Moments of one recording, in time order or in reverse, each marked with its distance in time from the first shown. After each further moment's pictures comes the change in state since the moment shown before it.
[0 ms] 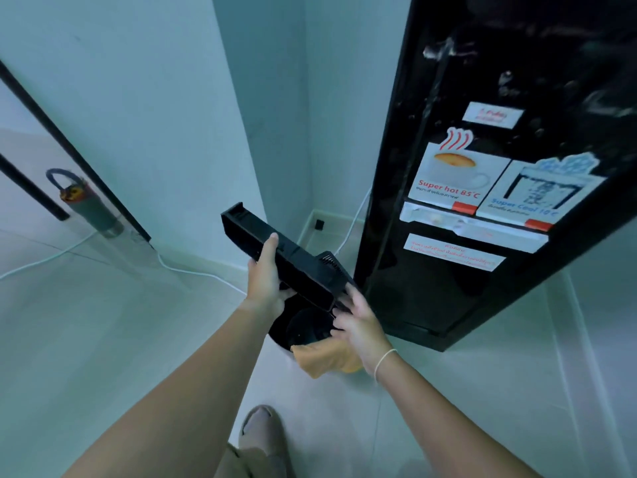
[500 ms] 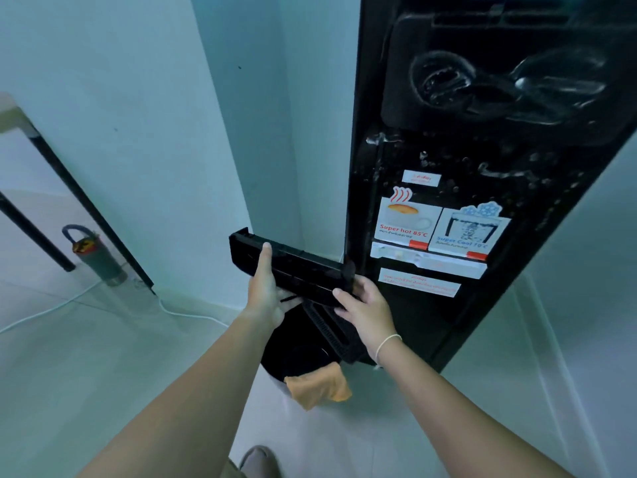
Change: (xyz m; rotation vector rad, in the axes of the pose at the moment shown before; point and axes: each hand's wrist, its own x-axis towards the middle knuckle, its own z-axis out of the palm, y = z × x) left_hand -0.061 0.045 0.034 -0.056 -0.112 0.024; right_hand -0.037 -0.080 -0.016 0.068 0.125 -0.291
